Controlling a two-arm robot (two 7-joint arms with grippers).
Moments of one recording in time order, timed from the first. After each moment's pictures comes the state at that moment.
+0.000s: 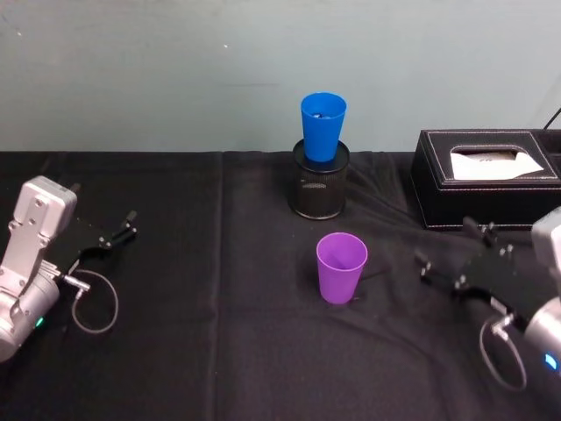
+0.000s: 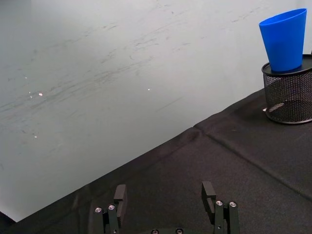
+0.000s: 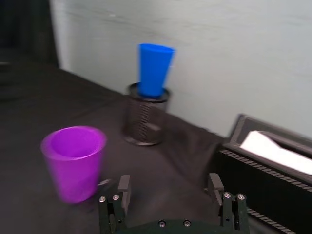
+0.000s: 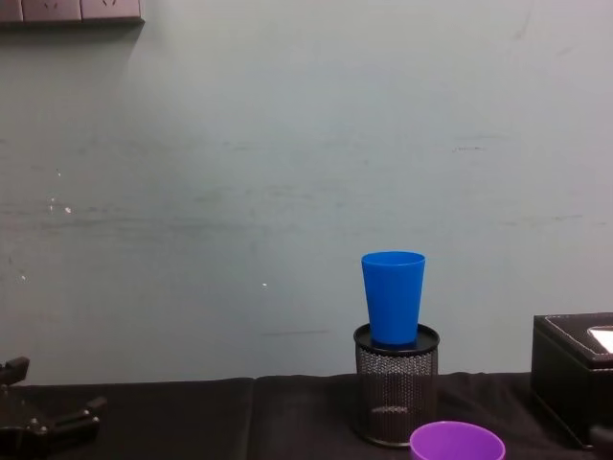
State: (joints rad) left arm -0.20 0.60 0.45 -1.41 -0.25 -0.12 0.03; right arm 0.05 0.68 -0.37 -1.54 0.39 -0.17 0.20
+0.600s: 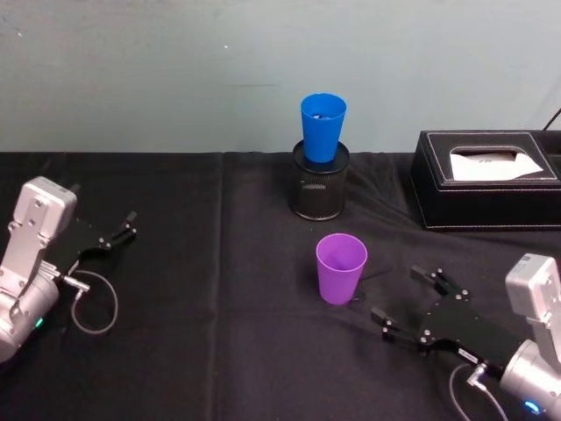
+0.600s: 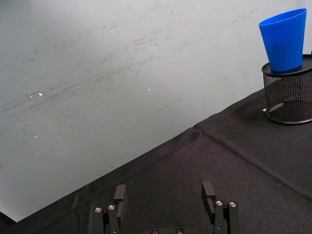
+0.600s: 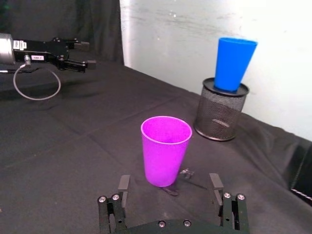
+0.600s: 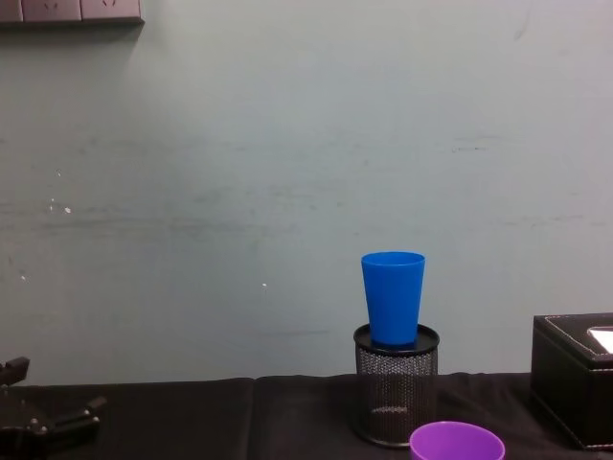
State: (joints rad) left arm -0.20 0.60 0.45 -1.41 -0.25 -0.12 0.03; right arm -0.01 0.68 -0.40 -1.58 0.42 -0.21 0.38
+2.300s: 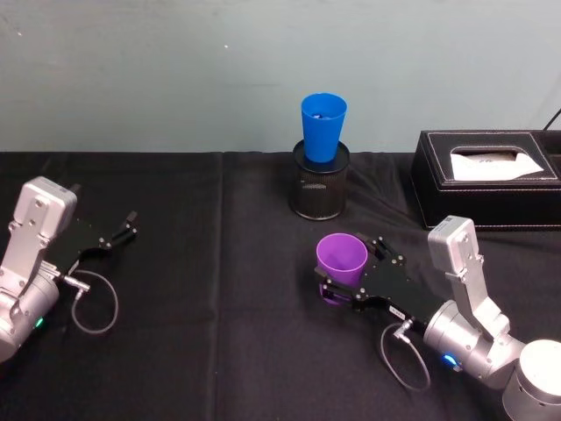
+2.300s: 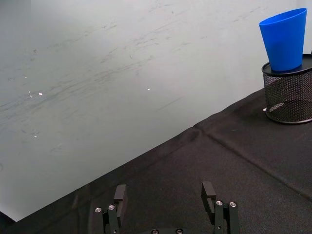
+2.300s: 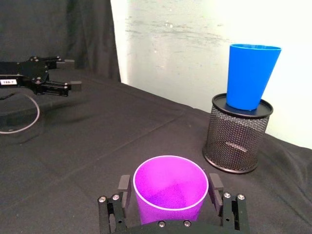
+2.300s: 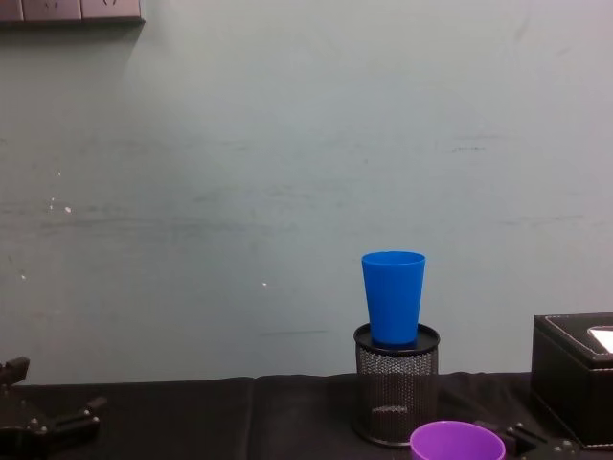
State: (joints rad) left arm -0.20 0.60 0.45 -1.41 -0.25 -0.12 0.03; right arm 0.18 0.39 -0.40 -1.32 0.30 -0.19 0.45
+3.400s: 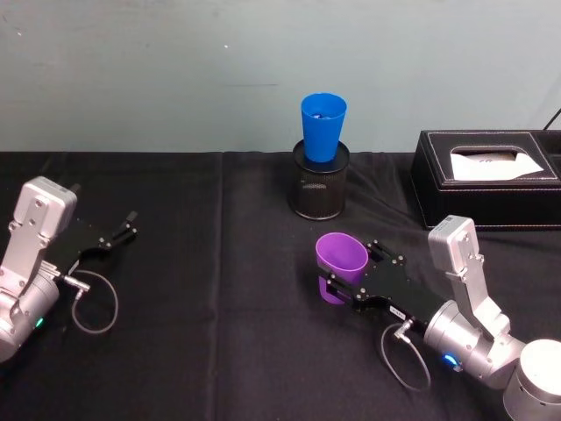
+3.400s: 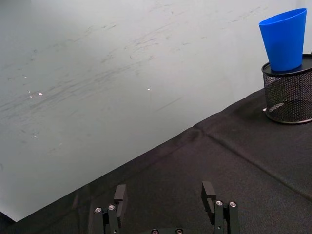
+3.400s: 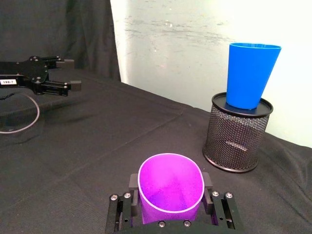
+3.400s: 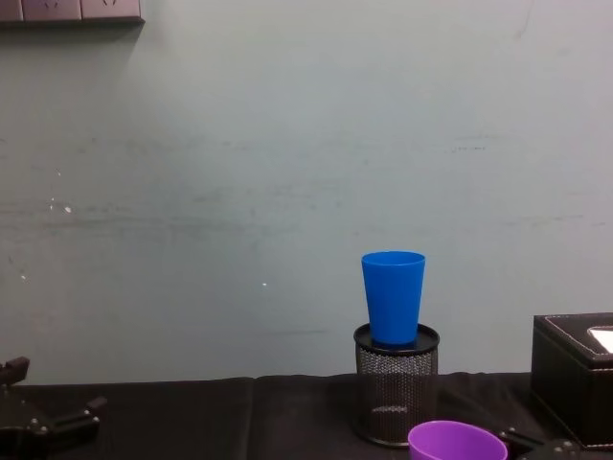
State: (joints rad) left arm -0.20 0.60 0.45 -1.41 -0.25 -0.12 0.03; right arm 0.18 0.39 -0.40 -1.33 0.30 -0.18 0.44
